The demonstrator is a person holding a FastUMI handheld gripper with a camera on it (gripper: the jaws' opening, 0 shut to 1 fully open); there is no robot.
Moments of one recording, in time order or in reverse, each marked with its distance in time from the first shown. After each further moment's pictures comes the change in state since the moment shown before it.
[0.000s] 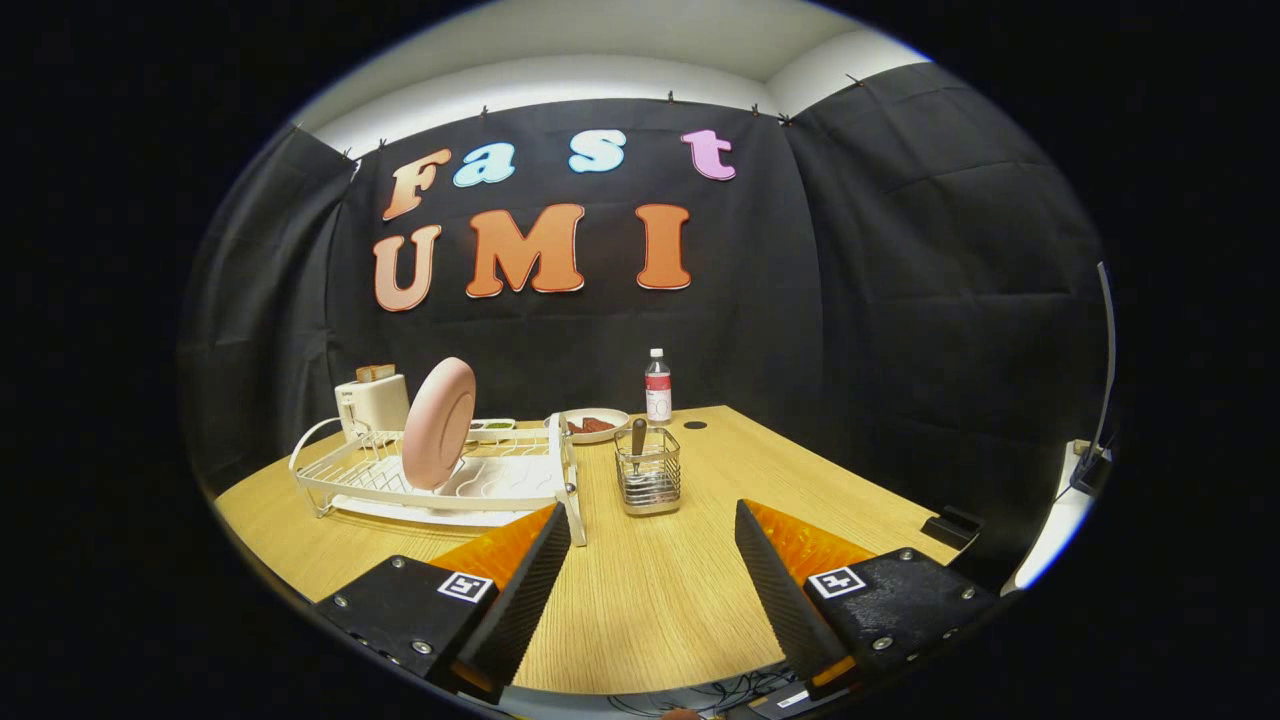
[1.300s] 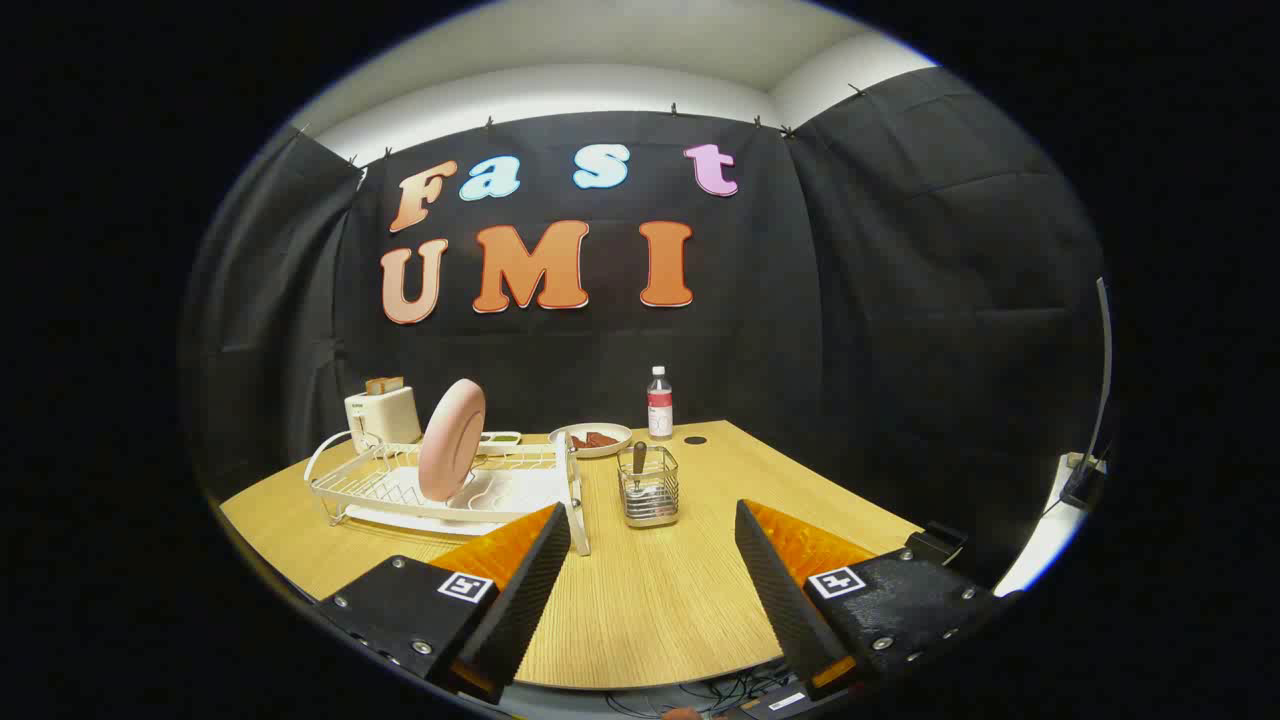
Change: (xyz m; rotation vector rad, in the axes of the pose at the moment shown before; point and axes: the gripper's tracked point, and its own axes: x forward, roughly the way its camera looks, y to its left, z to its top) arm -0.019 0.000 0.022 -0.014 -0.029 0.013
